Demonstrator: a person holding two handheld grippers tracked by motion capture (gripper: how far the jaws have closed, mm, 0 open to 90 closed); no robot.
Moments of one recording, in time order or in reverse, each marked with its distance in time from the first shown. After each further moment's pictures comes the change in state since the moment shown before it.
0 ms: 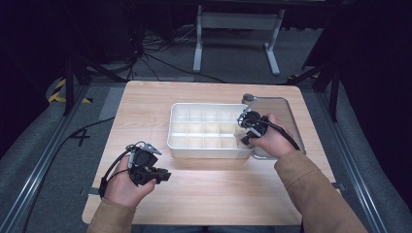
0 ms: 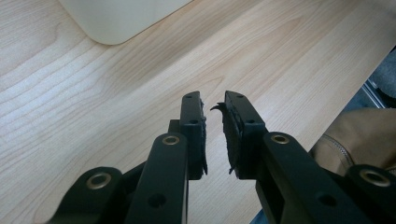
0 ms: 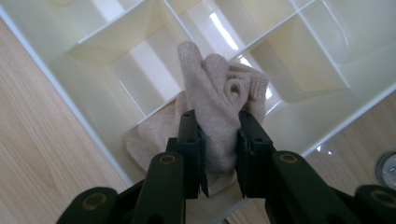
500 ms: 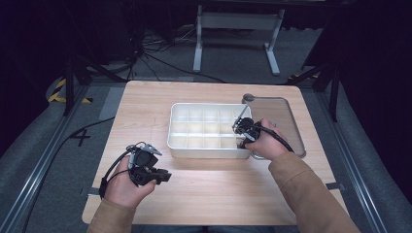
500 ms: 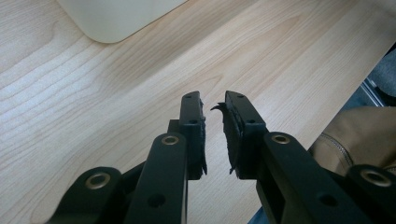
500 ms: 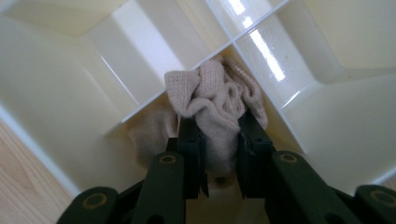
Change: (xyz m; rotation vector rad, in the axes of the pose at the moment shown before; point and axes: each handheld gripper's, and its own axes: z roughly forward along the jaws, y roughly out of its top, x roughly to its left) left arm -0.001 0.000 0.001 0.004 0.000 0.004; right arm 0.003 0.002 0.034 0.137 0.014 0.012
